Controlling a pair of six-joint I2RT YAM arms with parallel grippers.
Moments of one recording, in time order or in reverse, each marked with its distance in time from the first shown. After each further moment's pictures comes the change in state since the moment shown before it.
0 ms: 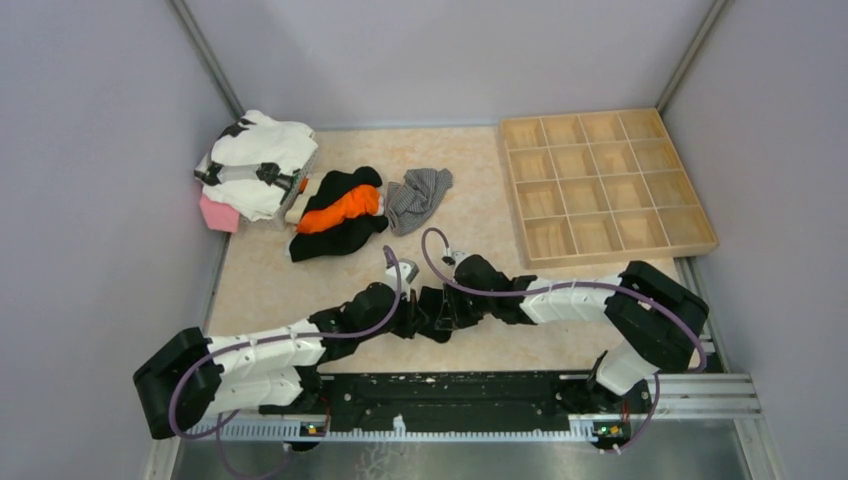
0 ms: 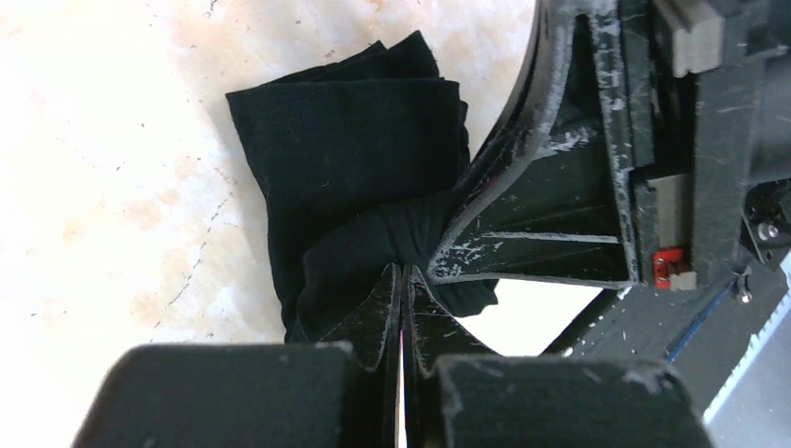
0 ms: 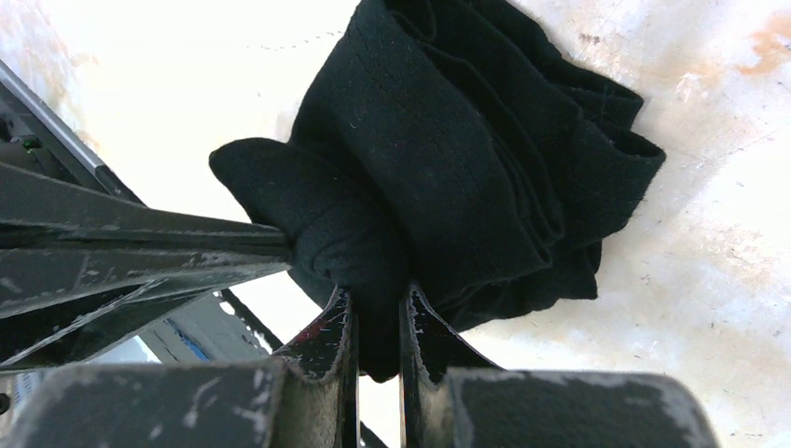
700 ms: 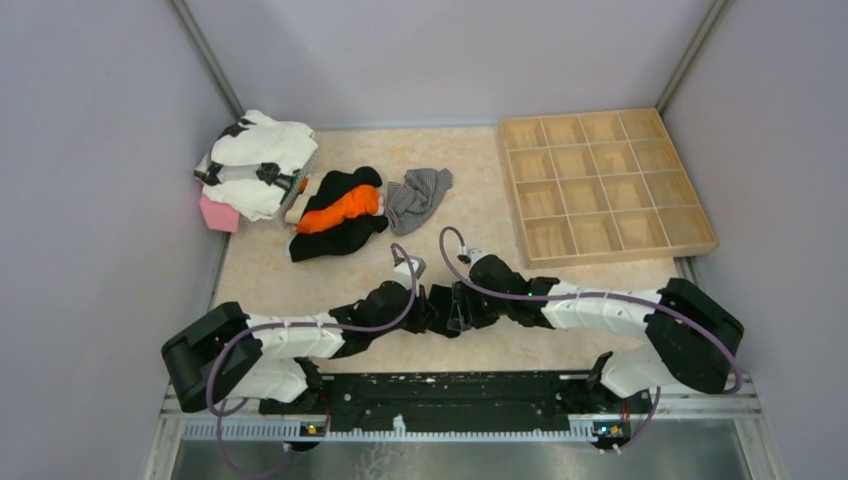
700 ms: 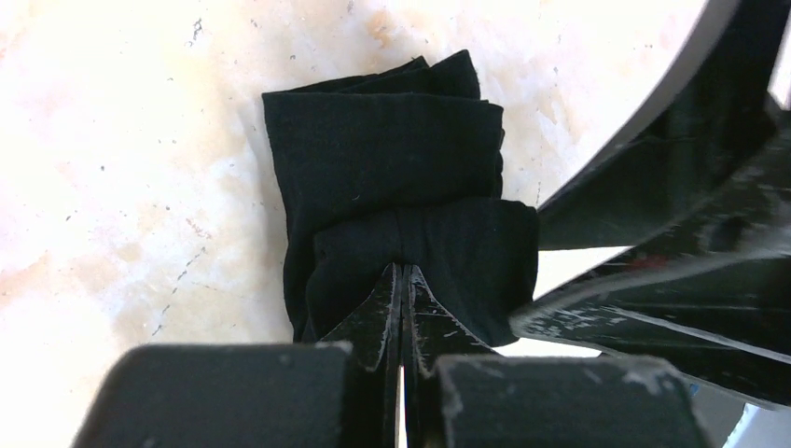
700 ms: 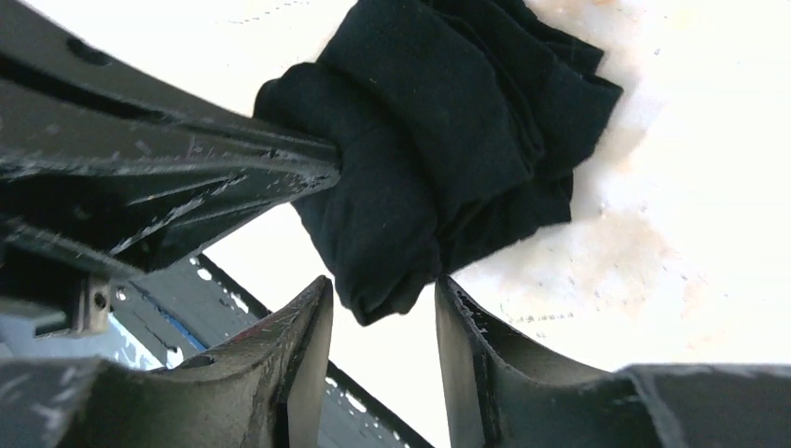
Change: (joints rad) left arm -0.006 0.230 0.008 0.222 -0.045 -0.077; right arm -0.012 -0.152 -0.039 -0.129 0.060 -0.018
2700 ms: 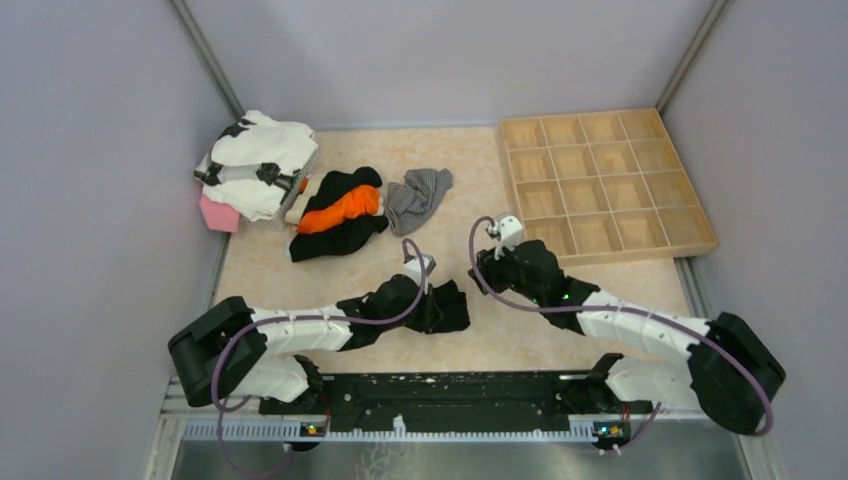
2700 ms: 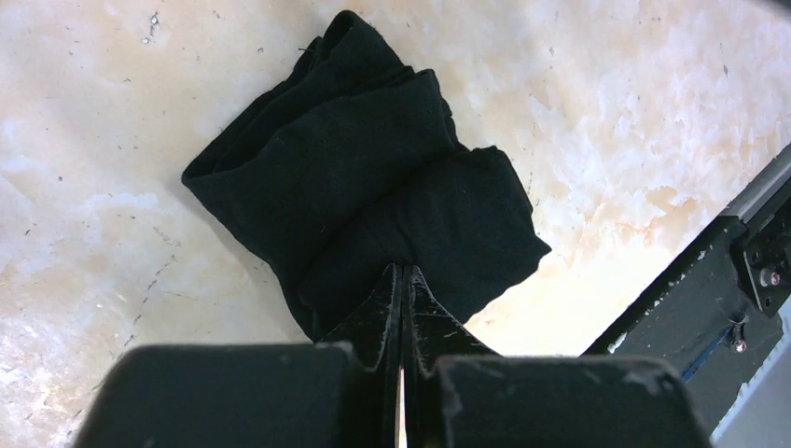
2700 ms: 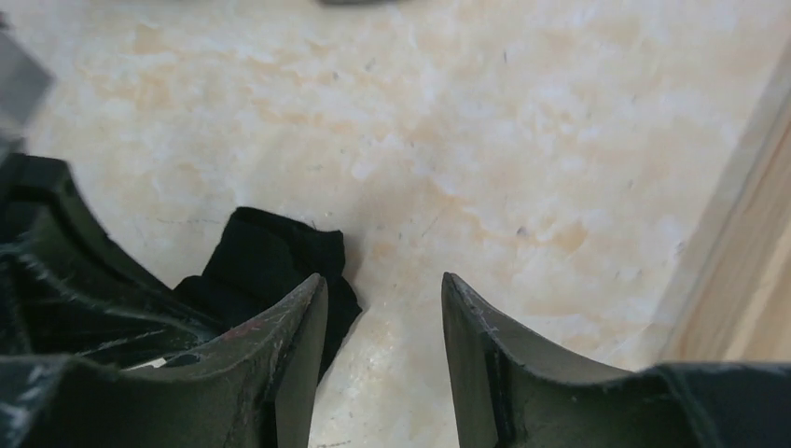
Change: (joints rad) left arm -0.003 0.050 0.101 -0.127 0.035 0.015; right arm -0.171 -0.192 -0.102 0.247 0.193 -0.403
